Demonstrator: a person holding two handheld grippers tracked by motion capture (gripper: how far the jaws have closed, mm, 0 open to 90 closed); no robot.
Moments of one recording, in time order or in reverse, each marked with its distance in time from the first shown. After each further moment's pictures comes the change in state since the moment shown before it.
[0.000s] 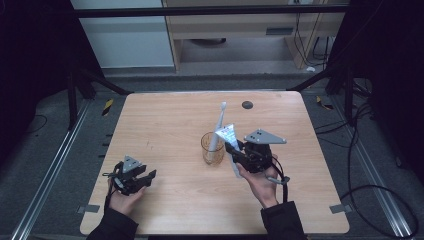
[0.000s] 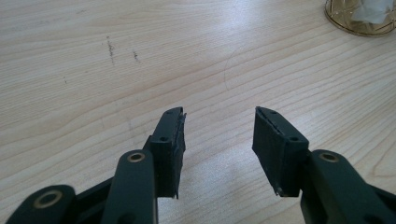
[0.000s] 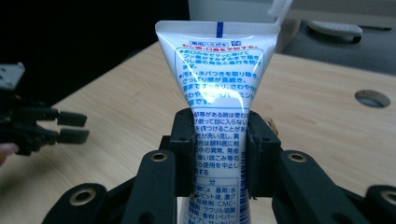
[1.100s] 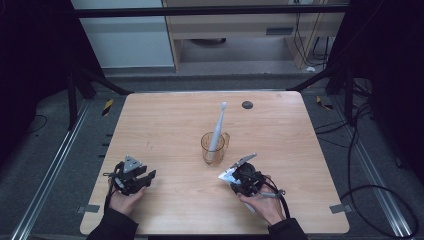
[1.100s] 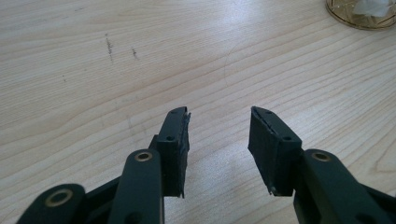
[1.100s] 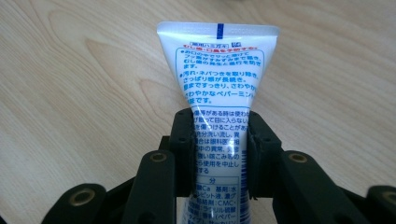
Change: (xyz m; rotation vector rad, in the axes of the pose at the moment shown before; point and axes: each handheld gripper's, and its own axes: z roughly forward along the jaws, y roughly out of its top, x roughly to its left) left arm -0.001 0.000 0.000 0.014 -0.002 0.014; right arm 0.001 -0.079 0.034 0.641 -0.014 -0.087
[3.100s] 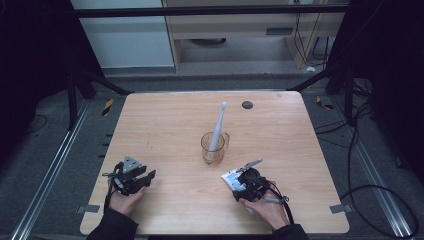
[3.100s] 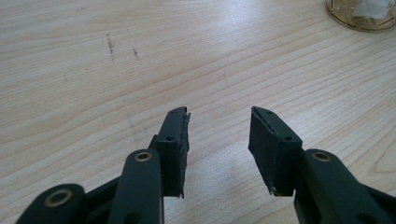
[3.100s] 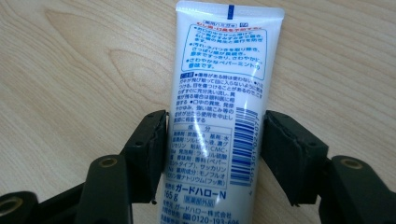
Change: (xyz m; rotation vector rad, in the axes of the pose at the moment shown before) left arm 0.001 -0.001 0.000 -0.005 0.002 -0.004; right arm -0.009 -0.022 0.017 0.038 -0.013 0.067
